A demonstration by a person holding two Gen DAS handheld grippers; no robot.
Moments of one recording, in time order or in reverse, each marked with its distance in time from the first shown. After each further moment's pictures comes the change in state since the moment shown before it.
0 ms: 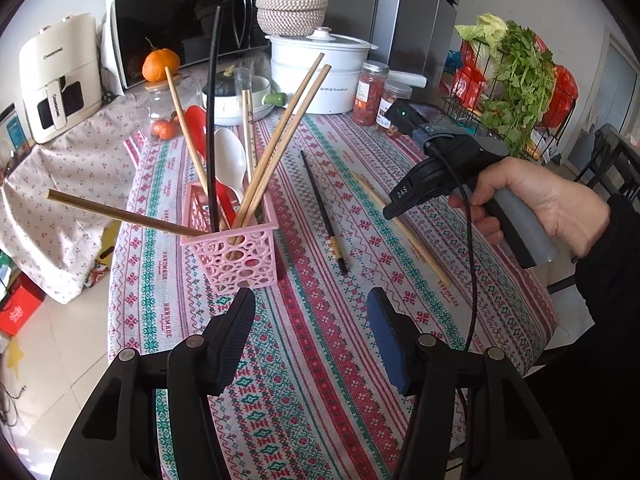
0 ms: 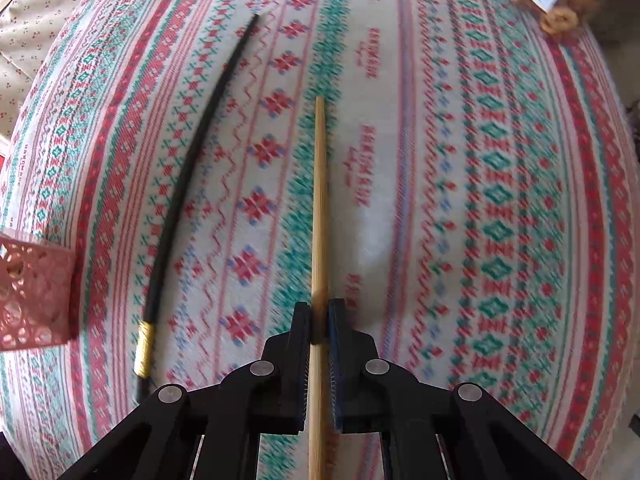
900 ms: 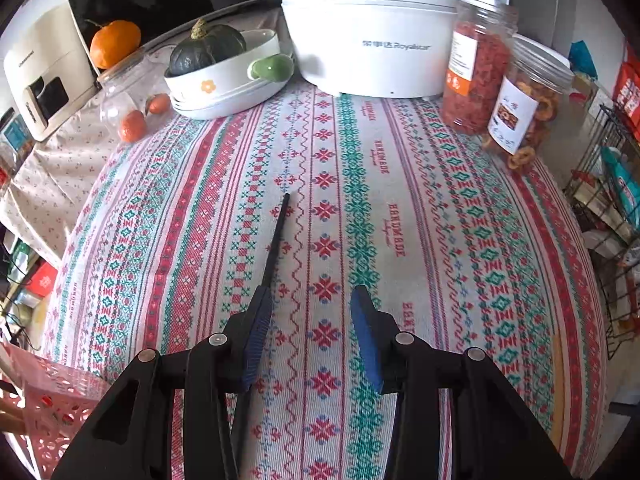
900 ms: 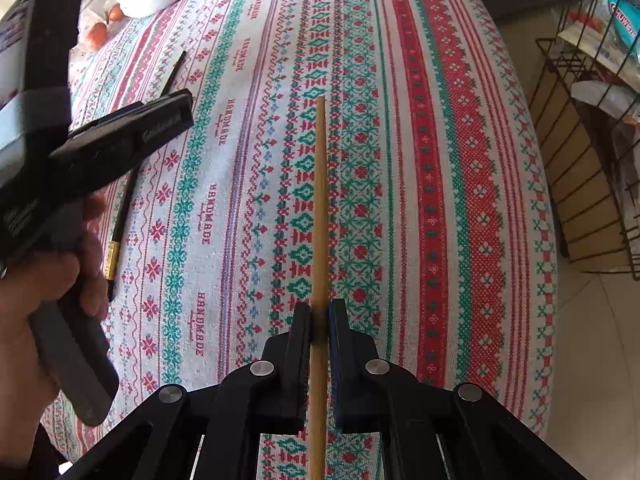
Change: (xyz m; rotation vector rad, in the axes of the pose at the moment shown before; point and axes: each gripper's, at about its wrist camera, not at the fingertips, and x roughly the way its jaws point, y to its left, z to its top) left arm 0.258 -0.074 0.162 -0.217 0.145 0.373; right arm -0.043 -0.092 -0.066 0.092 -0.085 0.146
